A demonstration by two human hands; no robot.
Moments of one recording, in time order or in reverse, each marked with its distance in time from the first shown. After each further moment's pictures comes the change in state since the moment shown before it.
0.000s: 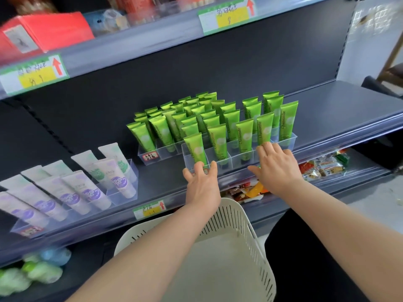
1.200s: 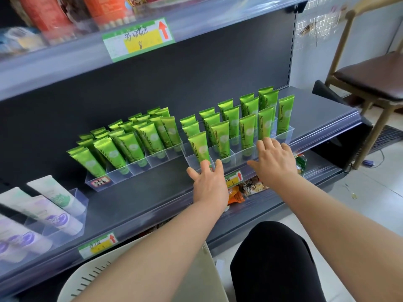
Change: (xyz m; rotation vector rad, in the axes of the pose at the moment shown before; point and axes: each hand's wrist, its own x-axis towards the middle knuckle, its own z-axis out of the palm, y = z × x) left_hand 0.038 0.139 0.011 0.014 -0.043 0.101; right_hand 0.018 0.120 0.011 -0.004 -0.031 0.230
